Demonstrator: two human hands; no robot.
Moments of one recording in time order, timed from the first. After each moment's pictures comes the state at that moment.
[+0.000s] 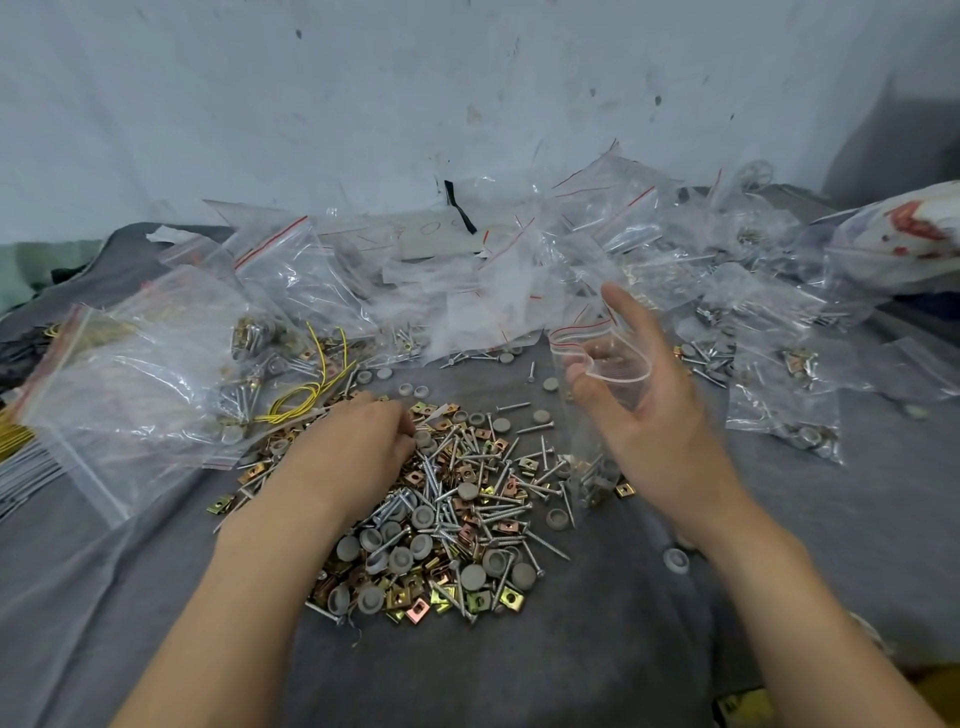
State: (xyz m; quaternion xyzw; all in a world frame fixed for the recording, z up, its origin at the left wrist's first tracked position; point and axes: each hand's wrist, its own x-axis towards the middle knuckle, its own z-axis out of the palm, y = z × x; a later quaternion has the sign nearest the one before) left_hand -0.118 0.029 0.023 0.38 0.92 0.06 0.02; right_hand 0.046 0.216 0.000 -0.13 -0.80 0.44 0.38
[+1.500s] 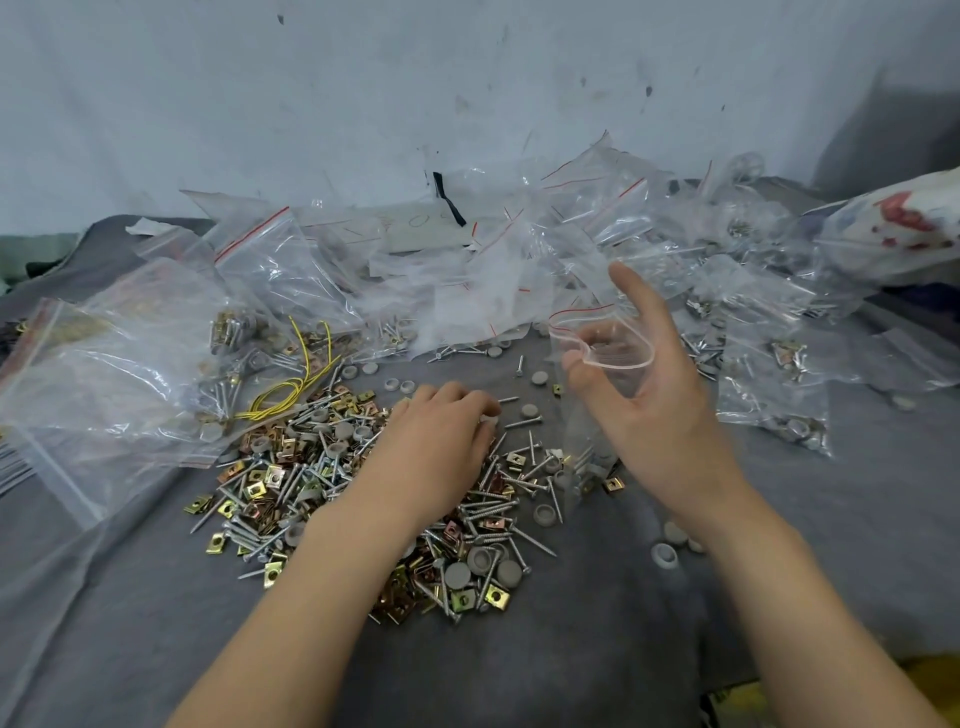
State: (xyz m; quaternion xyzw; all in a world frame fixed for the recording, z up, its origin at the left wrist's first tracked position) left_hand -0.088 0.080 -0.001 0.48 0.87 0.12 -0.01; right_hand 0.048 0.219 0.006 -0.12 -0.79 0.45 0.40
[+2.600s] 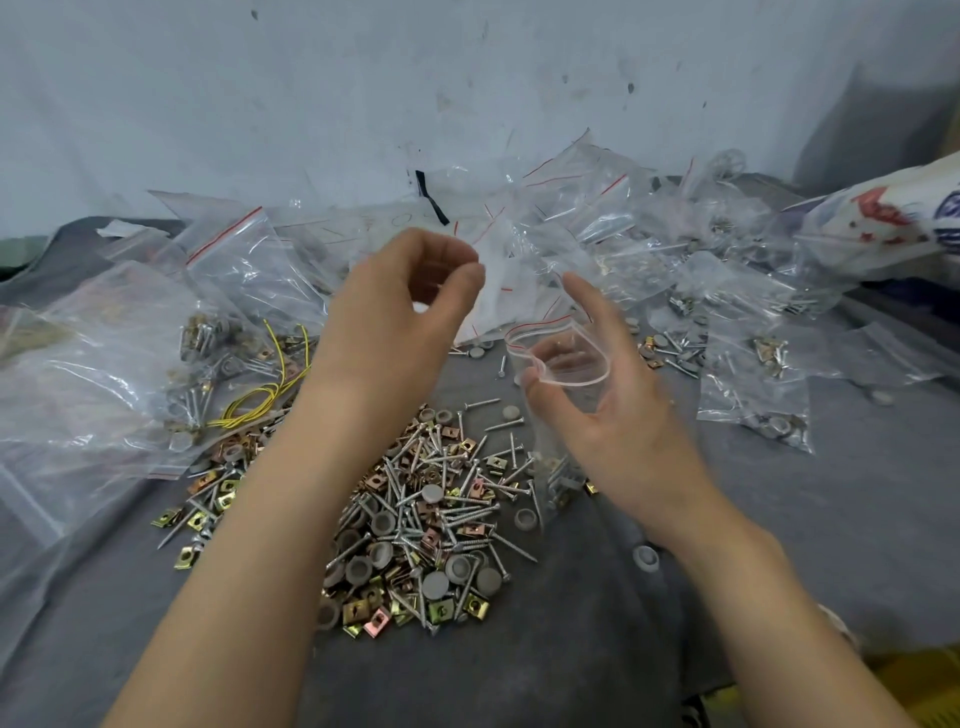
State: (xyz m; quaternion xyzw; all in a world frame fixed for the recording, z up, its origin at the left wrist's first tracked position) left_hand -0.076 0.089 0.083 0.41 0.73 0.55 -0.04; right_hand 0.047 0.218 -0.001 -0.12 -0.82 0.43 0.37
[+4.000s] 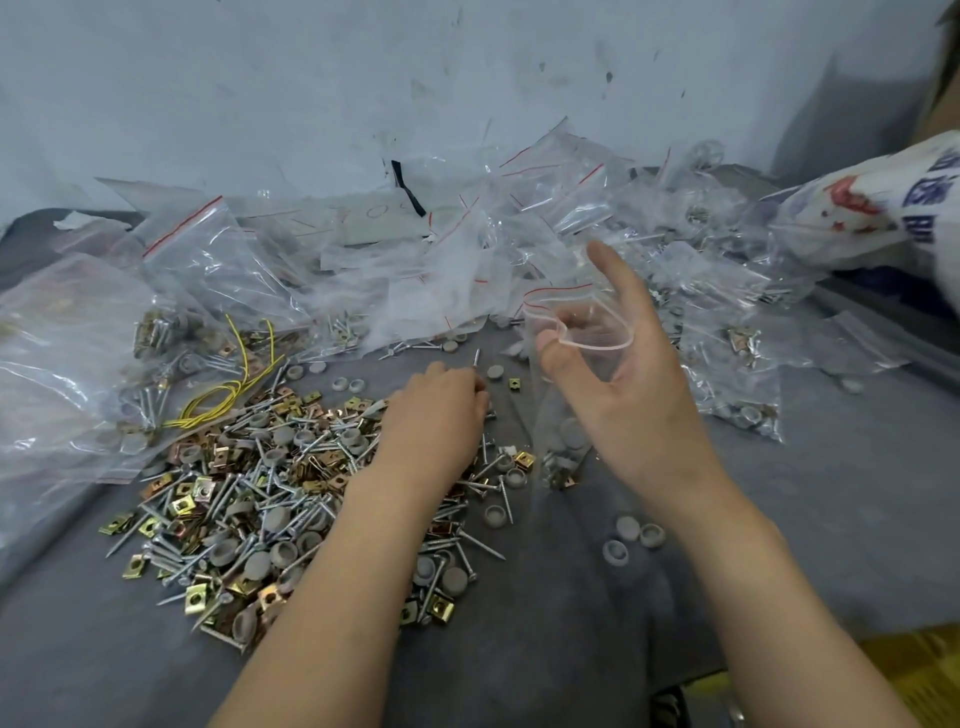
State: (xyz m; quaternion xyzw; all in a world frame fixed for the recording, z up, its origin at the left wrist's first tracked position) left_hand -0.084 0.141 -0.012 0.42 0.89 0.16 0.01; right_hand 0.055 0.235 0.006 -0.11 -0.76 0.48 0.42
